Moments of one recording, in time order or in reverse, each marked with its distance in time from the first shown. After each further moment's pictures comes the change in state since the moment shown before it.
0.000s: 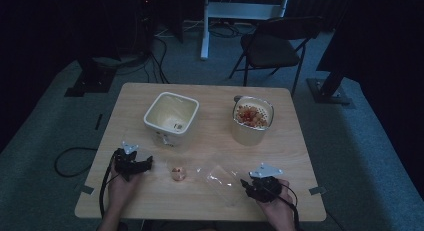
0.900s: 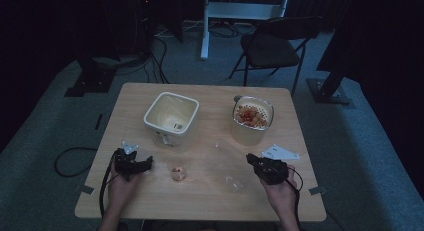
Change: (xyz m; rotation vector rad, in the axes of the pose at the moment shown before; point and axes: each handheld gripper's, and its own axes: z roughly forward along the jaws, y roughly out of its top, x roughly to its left) left arm 0.000 0.000 0.000 0.000 0.000 0.000; right arm -0.025 0.048 -0.027 -0.234 0.010 0.086
